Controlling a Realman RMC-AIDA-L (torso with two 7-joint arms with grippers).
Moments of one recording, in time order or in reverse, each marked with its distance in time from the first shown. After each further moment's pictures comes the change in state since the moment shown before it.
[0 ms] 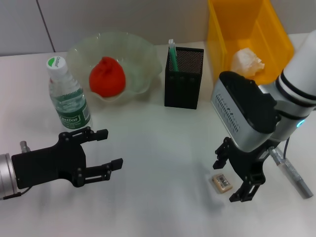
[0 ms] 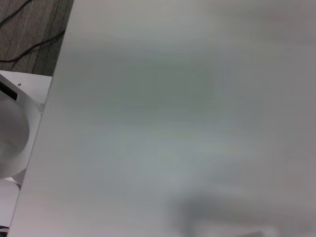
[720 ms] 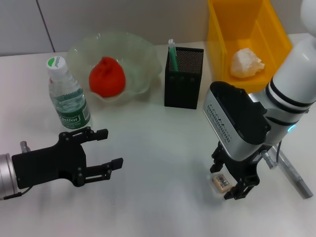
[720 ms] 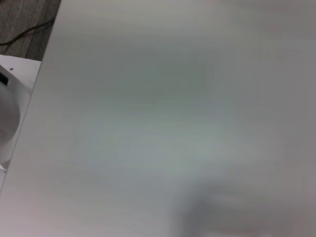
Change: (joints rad) left arm 0.002 -0.002 0.000 0.000 -0.001 -0.003 -0.004; right arm -0.002 0.002 -0.075 0.021 0.004 0.070 0.000
